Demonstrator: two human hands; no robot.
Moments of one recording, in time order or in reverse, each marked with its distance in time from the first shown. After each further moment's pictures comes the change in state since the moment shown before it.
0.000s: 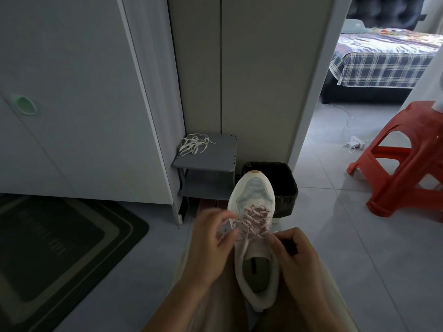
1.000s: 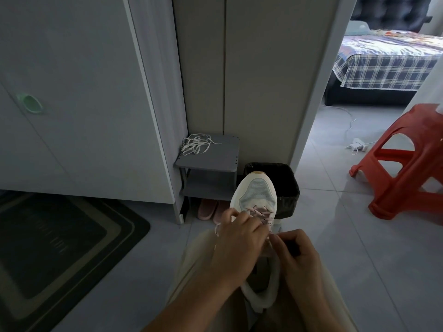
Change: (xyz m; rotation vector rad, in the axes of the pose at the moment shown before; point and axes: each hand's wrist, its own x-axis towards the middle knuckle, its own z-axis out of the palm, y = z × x) left_hand 0.008 0.023 0.028 0.723 -0.096 0.516; right_hand 0.000 0.008 -0.001 0.006 0.020 -0.089
